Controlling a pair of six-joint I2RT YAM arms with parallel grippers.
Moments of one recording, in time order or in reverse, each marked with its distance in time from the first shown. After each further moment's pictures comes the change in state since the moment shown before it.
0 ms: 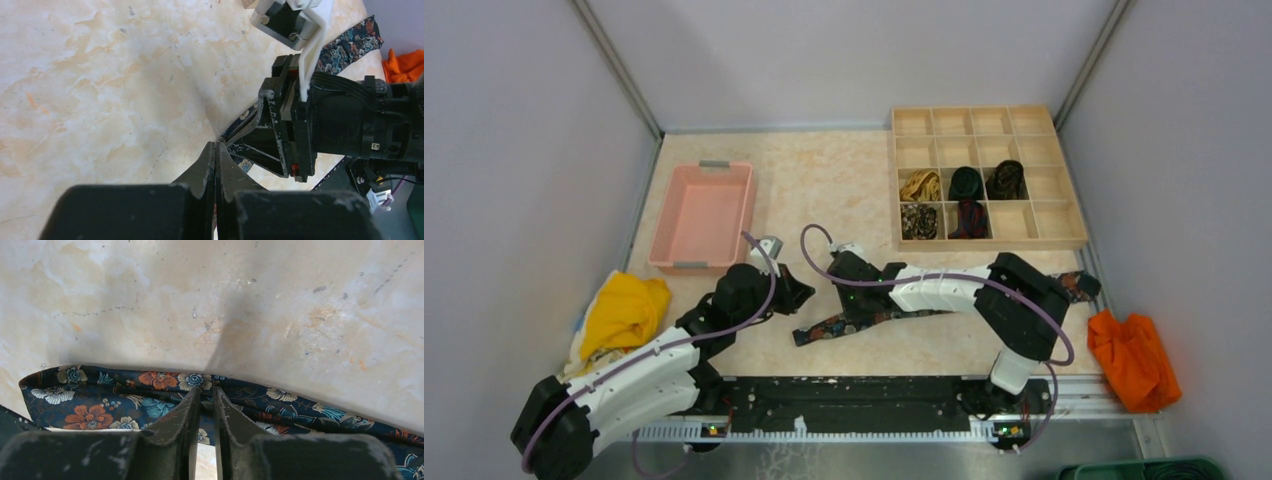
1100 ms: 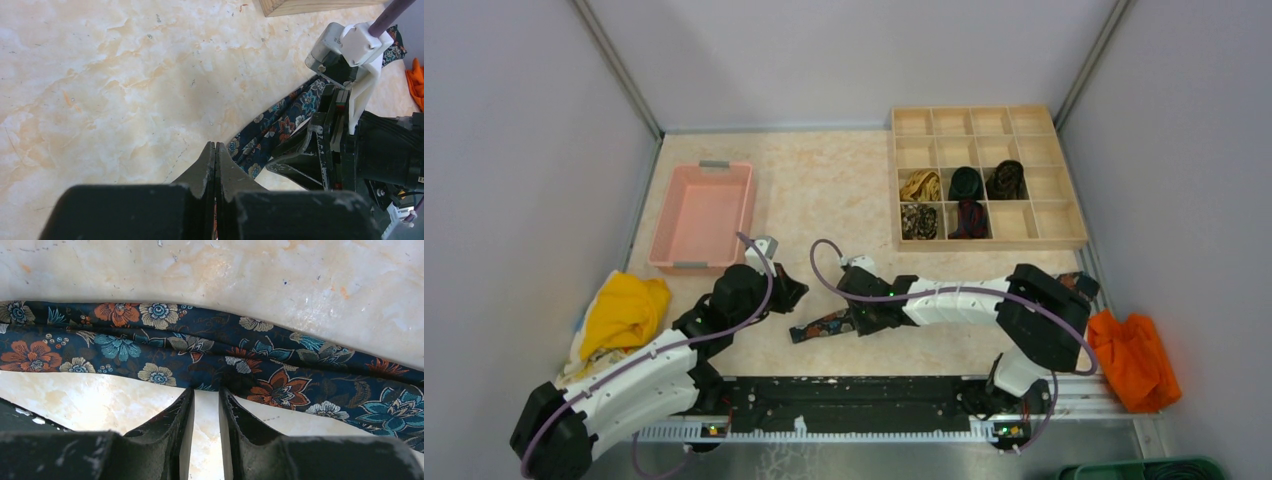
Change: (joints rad) left arm 0.011 -0.039 0.000 -0.050 -0.075 0.032; right arm 0.057 -0.114 -0.109 -0.066 0.060 0.016
